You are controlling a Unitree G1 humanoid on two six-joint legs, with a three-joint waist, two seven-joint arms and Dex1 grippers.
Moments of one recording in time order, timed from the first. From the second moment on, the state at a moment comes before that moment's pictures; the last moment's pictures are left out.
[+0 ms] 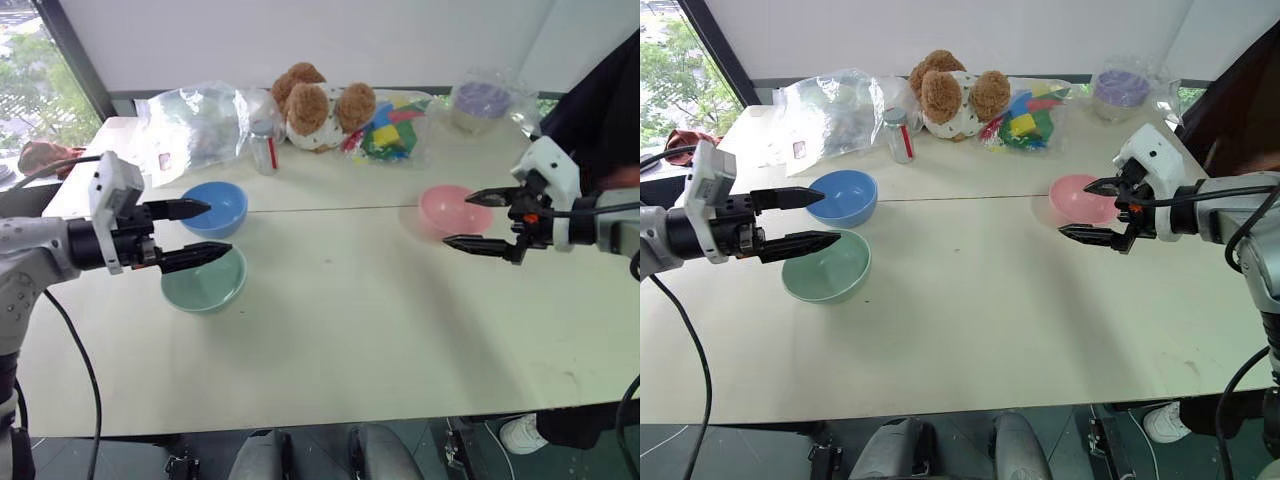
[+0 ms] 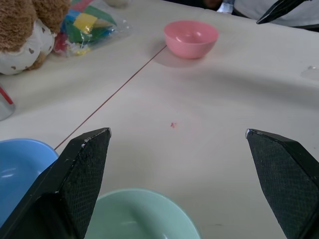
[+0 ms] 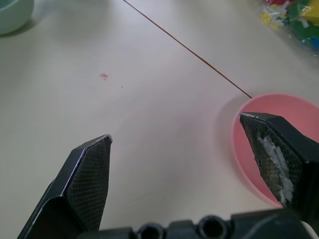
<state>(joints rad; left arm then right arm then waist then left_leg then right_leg) -0.40 0.99 0.29 -0.23 -0.75 0.73 -1.07 -0.61 -1.11 -0.06 -0.20 0.45 0.82 1.03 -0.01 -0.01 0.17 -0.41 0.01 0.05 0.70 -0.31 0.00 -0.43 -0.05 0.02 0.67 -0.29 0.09</state>
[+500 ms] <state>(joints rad) -0.39 0.99 0.31 -0.24 -0.75 0.74 -1.06 -0.66 -1.06 -0.01 -0.17 0.43 0.80 1.04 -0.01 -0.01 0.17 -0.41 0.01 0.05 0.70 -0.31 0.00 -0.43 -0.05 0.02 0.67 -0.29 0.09</state>
